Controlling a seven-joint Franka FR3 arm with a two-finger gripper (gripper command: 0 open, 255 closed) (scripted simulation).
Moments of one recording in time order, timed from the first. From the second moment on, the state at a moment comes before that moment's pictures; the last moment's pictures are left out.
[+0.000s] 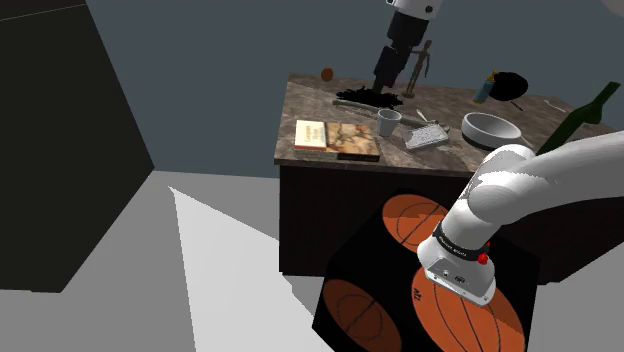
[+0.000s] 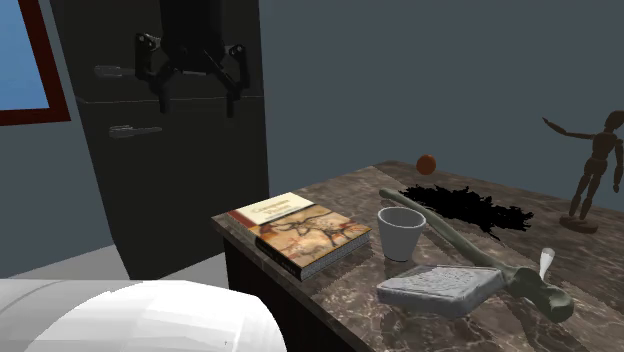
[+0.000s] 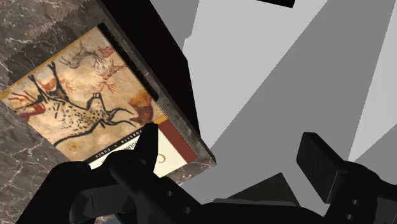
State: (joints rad) arm 0.00 -0.78 0.02 -2.36 0.11 1.67 -0.13
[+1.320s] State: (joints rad) arm -0.14 -0.63 -0.23 -2.63 -0.20 2.17 -0.50
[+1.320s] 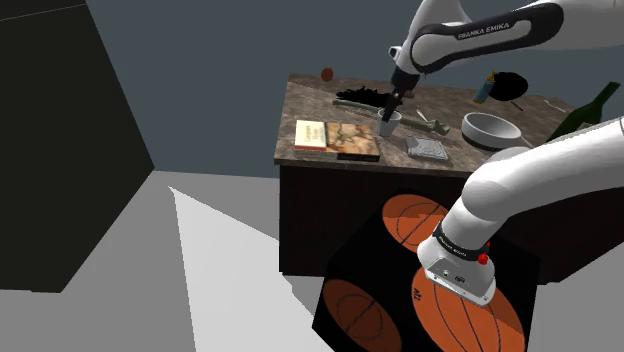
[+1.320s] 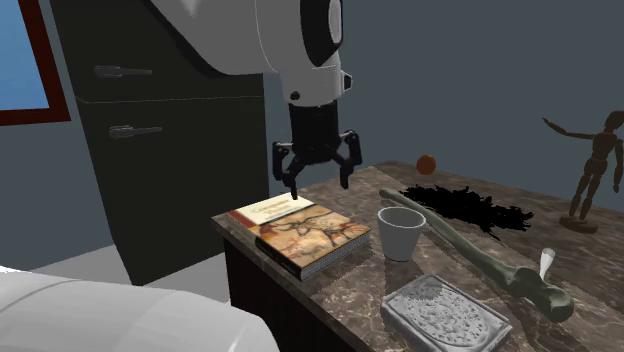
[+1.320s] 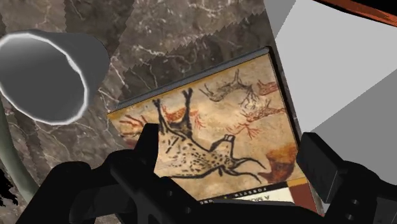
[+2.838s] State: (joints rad) arm -0.17 -0.16 -0.45 -2.56 -0.24 2.68 -0.76
